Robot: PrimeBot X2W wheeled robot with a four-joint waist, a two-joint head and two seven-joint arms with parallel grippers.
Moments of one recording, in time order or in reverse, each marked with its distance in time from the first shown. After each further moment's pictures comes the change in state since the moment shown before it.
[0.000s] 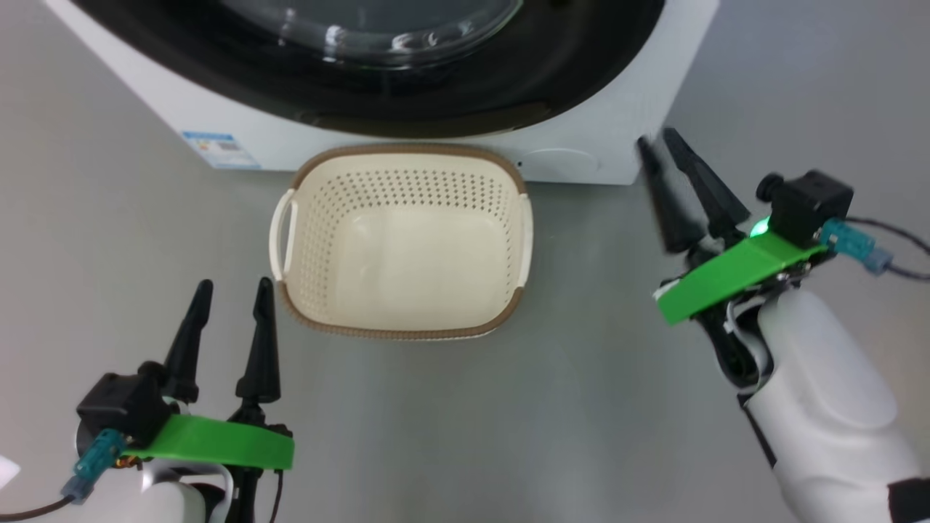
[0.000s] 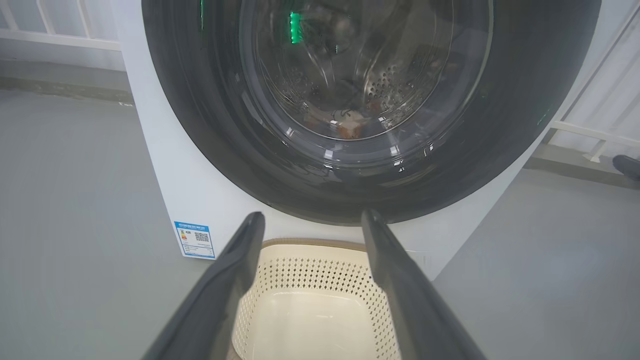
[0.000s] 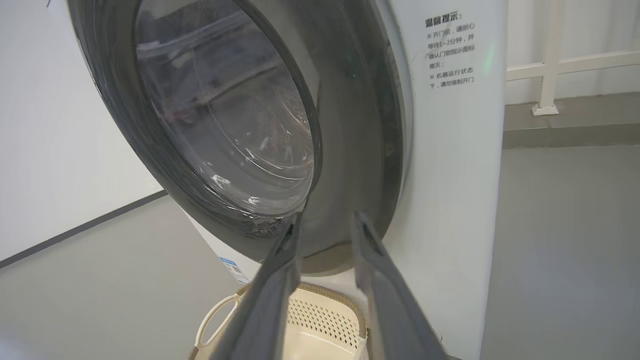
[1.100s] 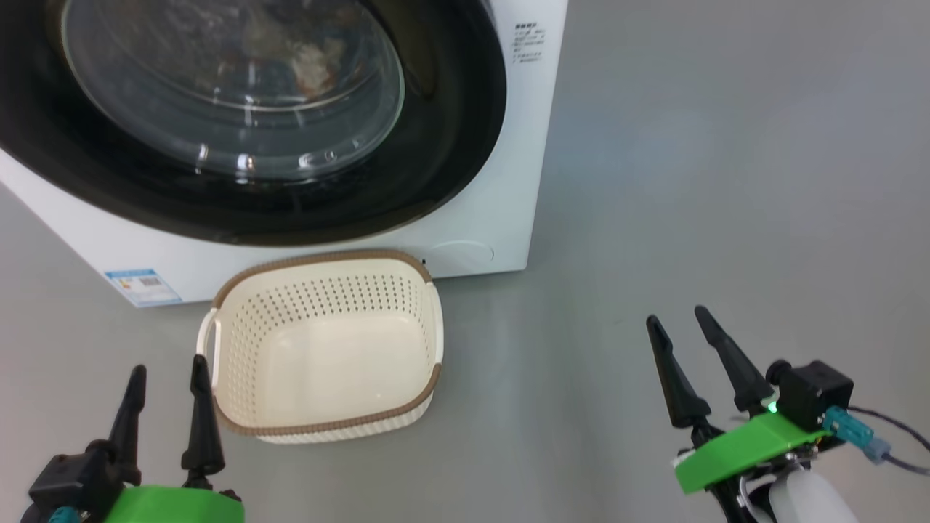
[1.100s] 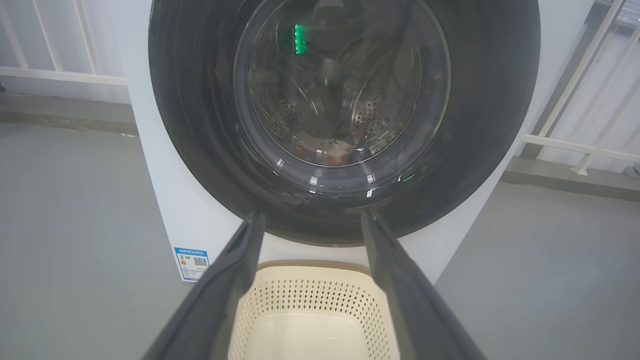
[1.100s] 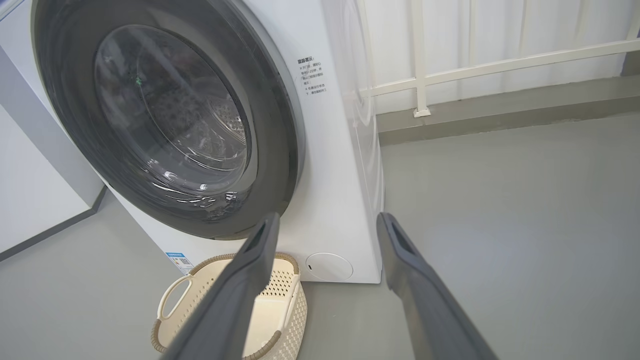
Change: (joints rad) left arm 0.157 0.002 0.134 -0.016 0.053 -0.001 0.000; right arm 0.455 0.081 -0.148 -0.198 -0.117 0.000 0.000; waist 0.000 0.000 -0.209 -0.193
